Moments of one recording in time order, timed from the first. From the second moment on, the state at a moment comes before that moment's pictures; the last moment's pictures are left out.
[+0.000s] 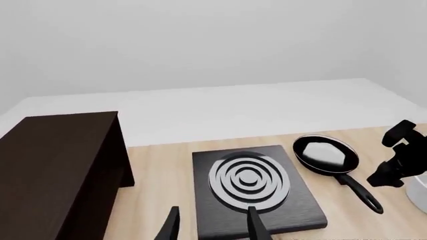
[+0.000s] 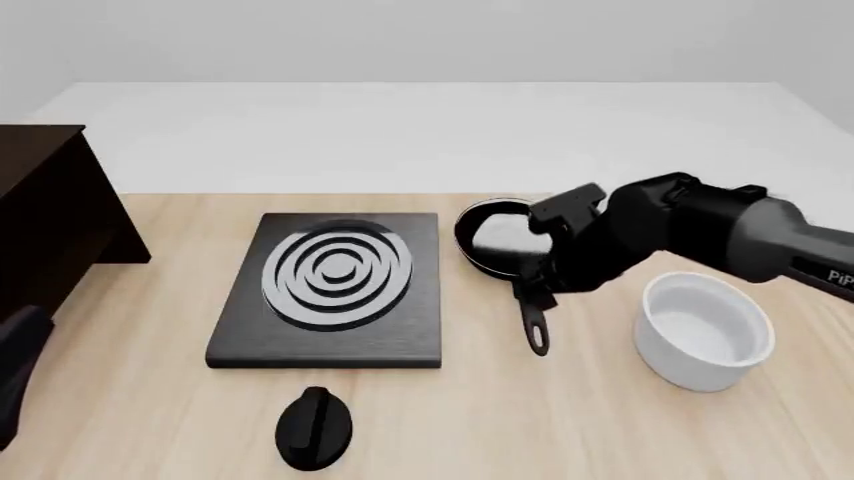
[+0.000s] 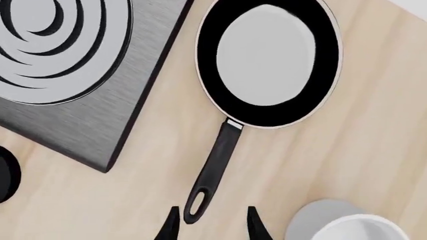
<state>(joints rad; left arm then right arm) -0.12 0.15 -0.53 0.48 0.01 0.36 1.65 -1.15 0.69 -0.11</state>
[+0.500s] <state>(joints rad) -0.13 0.16 -0.51 0.47 0.02 0.36 1.74 -1.12 0.62 -0.13</state>
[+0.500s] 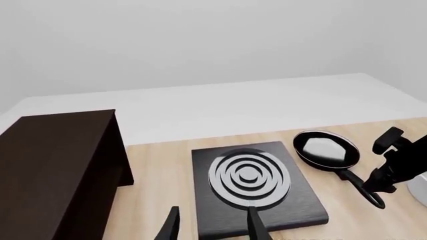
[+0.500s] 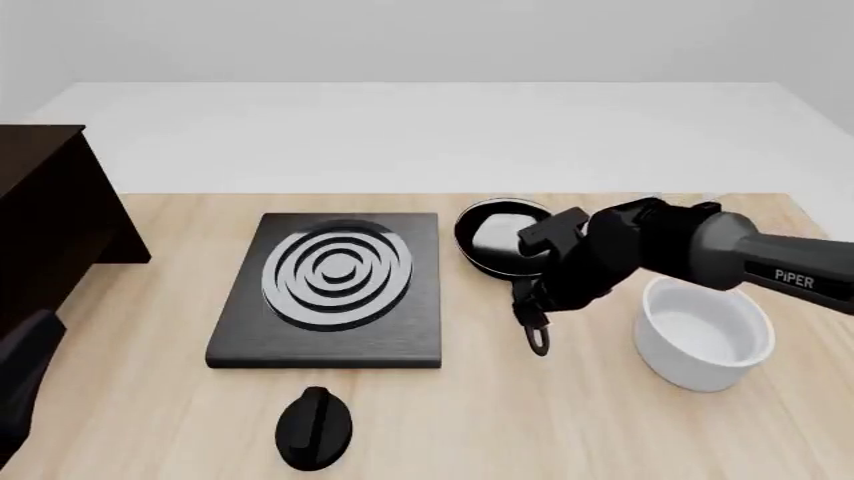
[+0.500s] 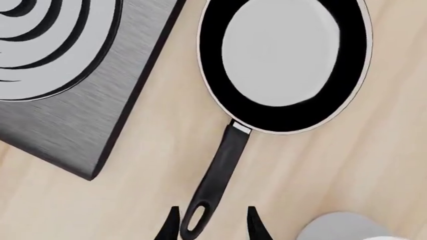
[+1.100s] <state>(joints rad) -0.14 0.16 -0.49 0.46 0.02 0.37 1.83 -1.09 0.54 -0.11</state>
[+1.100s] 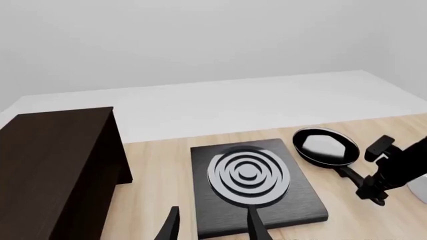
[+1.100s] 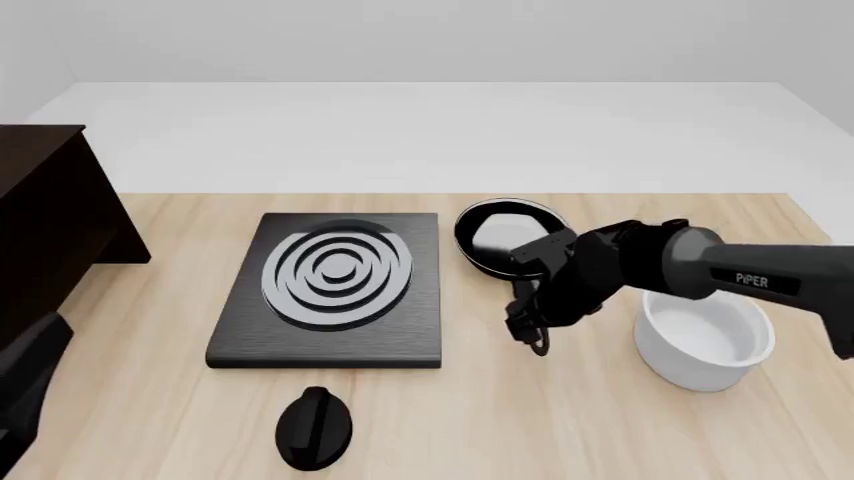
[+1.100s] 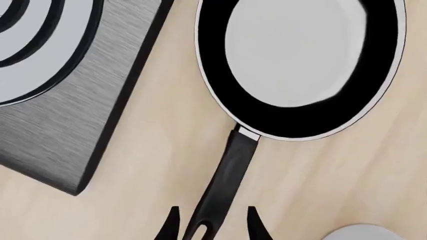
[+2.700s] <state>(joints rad) -0.15 0.17 -0.46 0.44 0.03 0.26 1.79 -1.09 0.43 -0.15</state>
